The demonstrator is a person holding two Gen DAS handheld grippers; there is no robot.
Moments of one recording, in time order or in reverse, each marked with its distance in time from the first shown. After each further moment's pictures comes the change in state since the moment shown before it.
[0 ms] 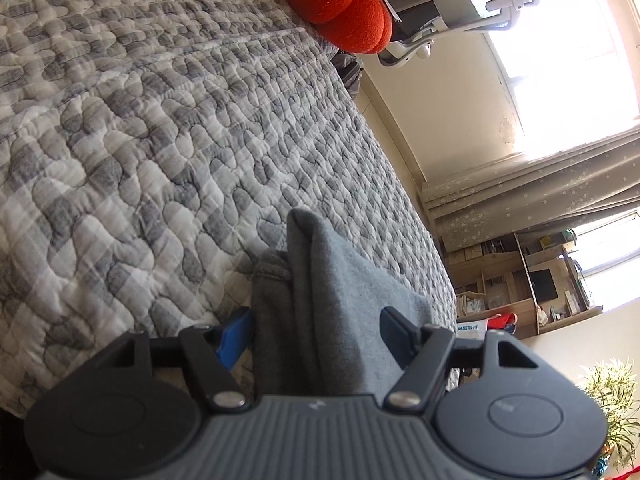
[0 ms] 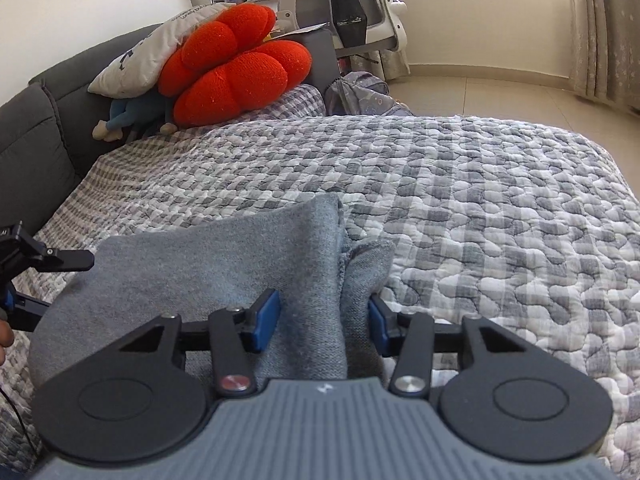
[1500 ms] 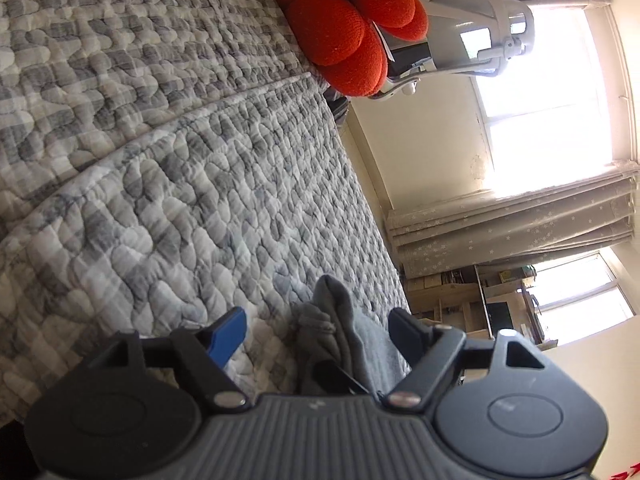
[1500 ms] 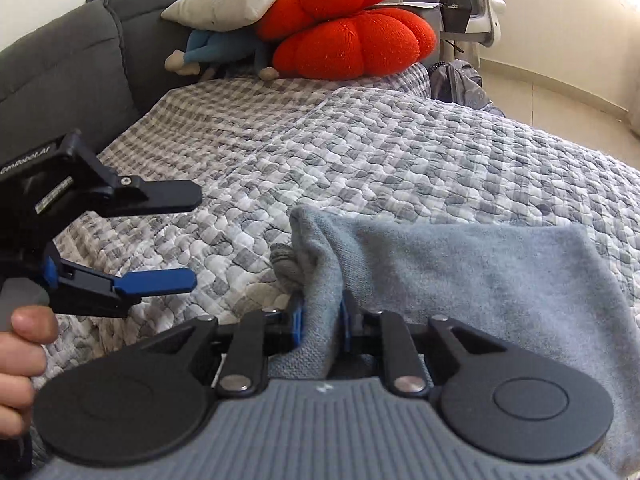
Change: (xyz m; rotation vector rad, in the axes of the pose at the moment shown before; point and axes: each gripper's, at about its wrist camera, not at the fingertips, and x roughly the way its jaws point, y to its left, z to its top) left arm -0.036 0.035 0.024 -0.076 -0.030 -0.129; right arm 0.033 0.150 0.014 -0.124 0.113 0.099
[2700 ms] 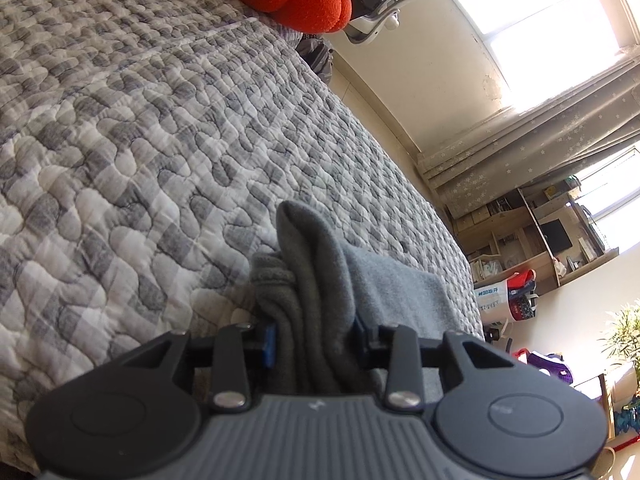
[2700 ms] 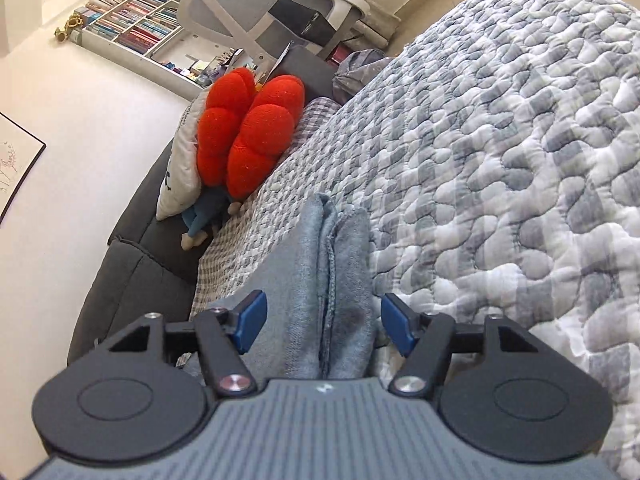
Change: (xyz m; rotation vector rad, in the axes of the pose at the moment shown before) left arm 0.074 -0.044 -0.022 0.252 0.078 0.158; right arm -0.074 -0.243 -0.075 0.695 -0.146 0.416
